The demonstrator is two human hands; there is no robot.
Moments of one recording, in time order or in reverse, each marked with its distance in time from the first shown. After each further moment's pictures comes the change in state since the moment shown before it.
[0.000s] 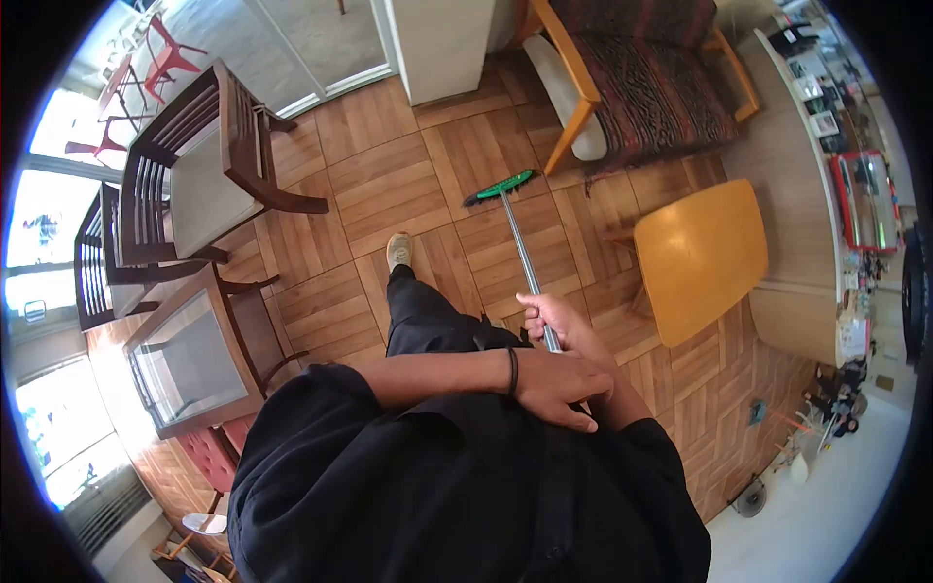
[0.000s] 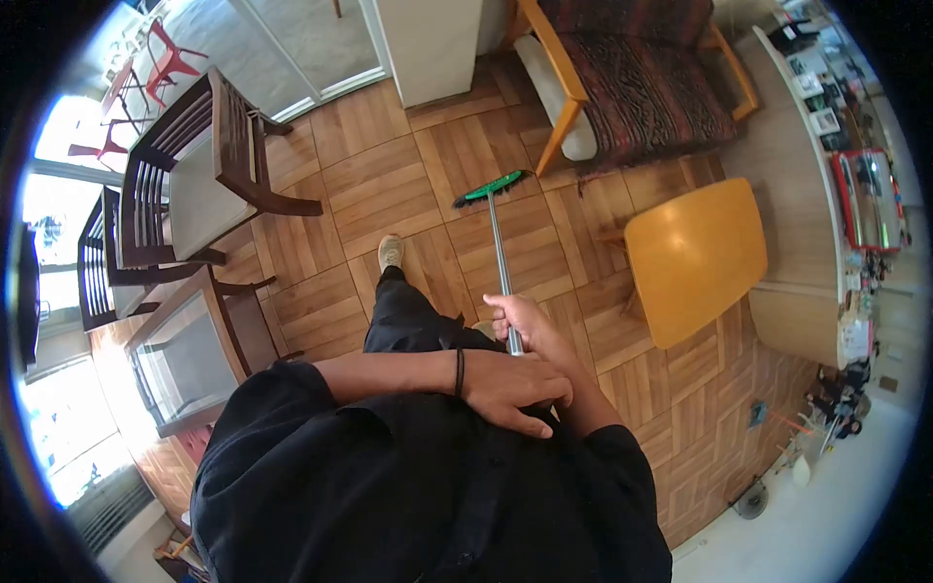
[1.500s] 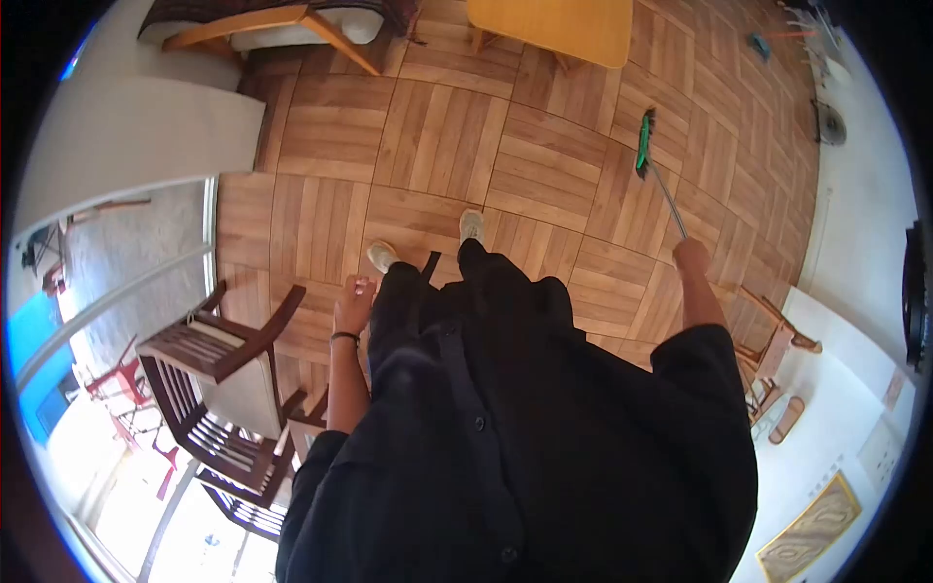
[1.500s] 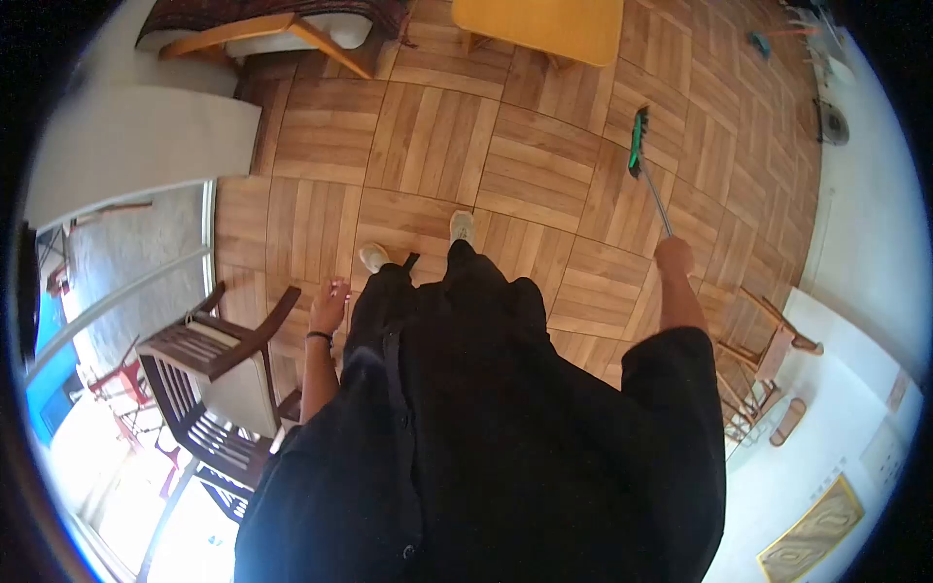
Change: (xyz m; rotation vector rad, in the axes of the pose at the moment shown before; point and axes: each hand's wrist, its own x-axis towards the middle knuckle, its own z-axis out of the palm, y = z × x) left_hand -0.221 -0.212 -0.016 0.307 0.216 -1.013; right_hand -0.112 0.390 -0.296 -0.697 1.424 0.473
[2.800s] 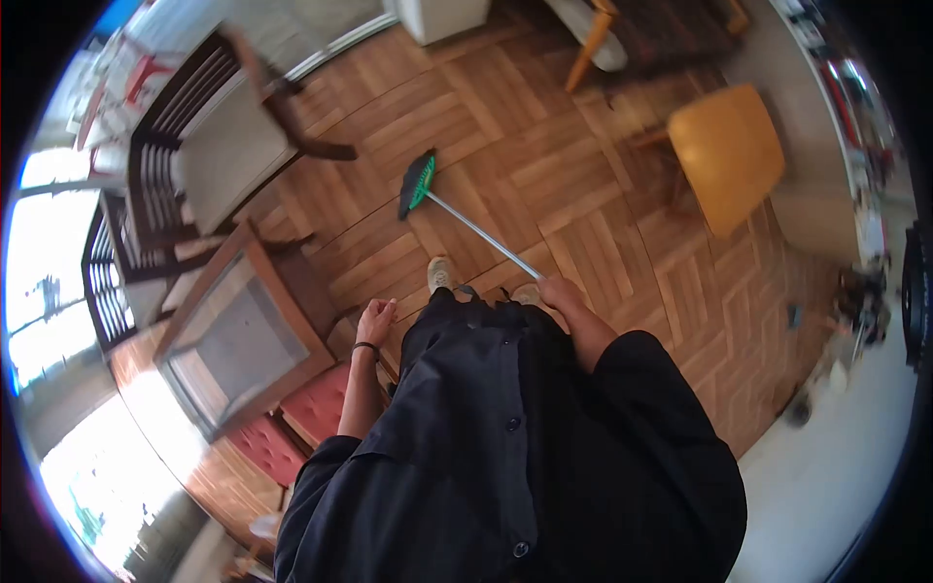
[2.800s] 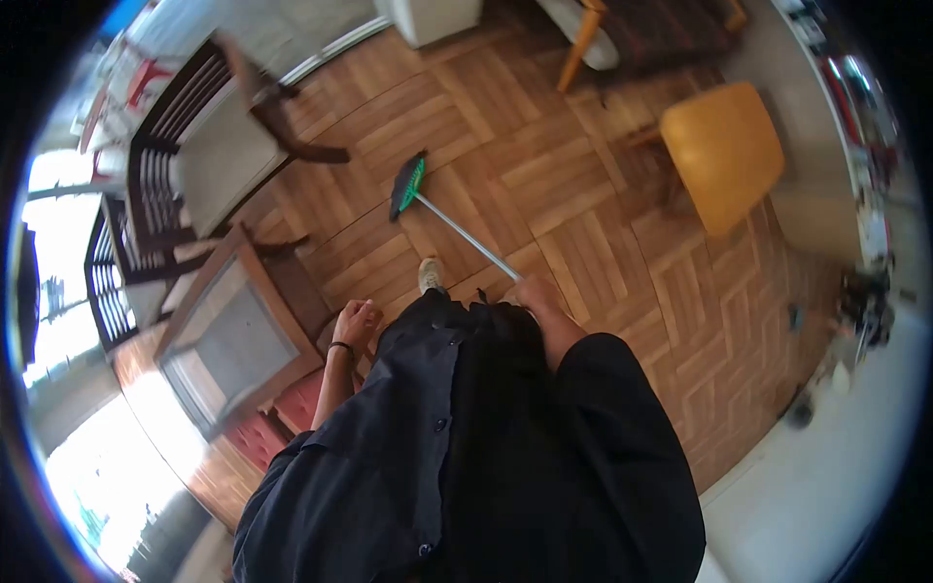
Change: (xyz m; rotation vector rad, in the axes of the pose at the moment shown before) left_hand -0.334 -0.168 0.156 -0.732 0.500 -0.592; right_hand -0.320 -0.270 0.120 -0.199 -0.252 -0.924
